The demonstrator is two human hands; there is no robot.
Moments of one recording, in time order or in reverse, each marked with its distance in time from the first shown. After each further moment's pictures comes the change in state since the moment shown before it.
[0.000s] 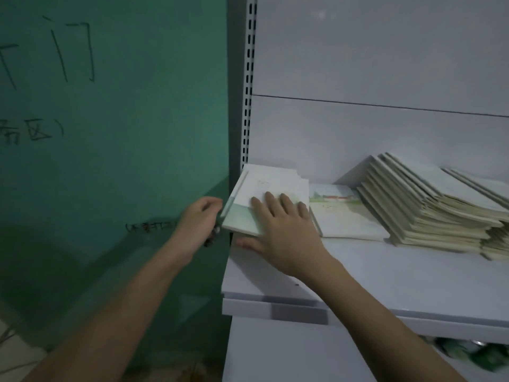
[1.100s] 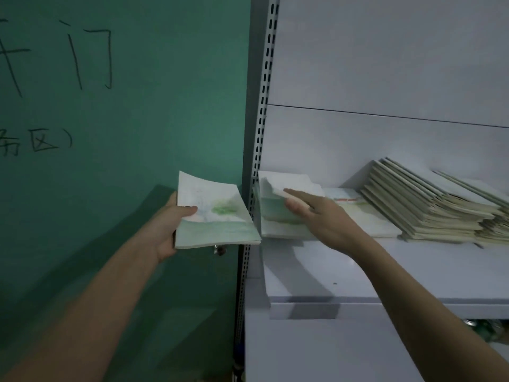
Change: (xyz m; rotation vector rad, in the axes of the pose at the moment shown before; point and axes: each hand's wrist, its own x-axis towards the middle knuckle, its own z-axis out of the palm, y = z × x) left_hand 0.043 -0.027 -0.109 -0.468 -0.232 -0.213; right_hand 0.014 -0.007 -0.032 0.608 0.049 0.240
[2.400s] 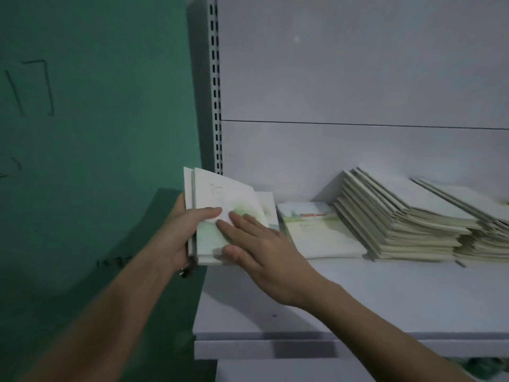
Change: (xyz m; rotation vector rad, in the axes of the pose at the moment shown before) left_hand -0.002 0.010 0.153 0.027 0.068 0.131; right_hand -0.022 0.027 -0.015 -0.104 -0.112 -0.348
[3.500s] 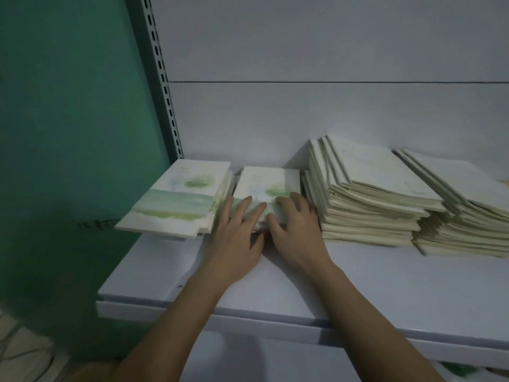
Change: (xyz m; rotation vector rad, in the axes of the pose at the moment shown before) left_hand -0.011 -0.136 0.175 1.391 0.023 0.598; right_hand -0.059 0.190 -0.008 0.132 0.313 0.323
